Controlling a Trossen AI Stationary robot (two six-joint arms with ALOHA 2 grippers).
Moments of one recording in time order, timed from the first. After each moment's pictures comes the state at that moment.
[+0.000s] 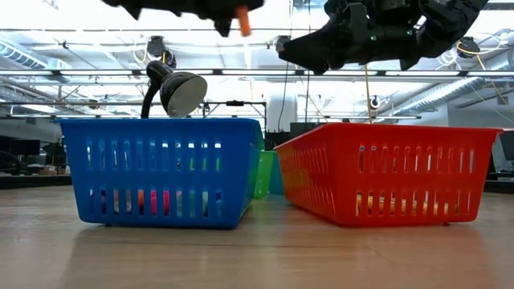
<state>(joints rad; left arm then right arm) 0.08 1.37 0.94 0.26 0.29 0.17 -0.18 1.34 0.60 0.68 -0.26 -0.15</state>
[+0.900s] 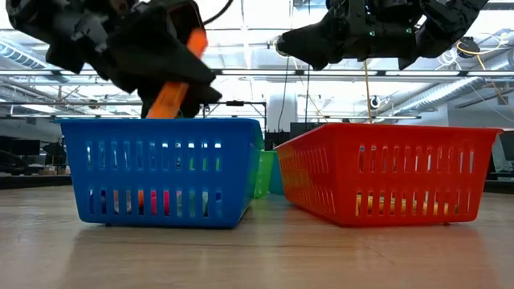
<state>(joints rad) -0.33 1.65 0.65 0.60 0.13 -0.51 -0.18 1.34 0.60 0.75 -0.26 -0.12</state>
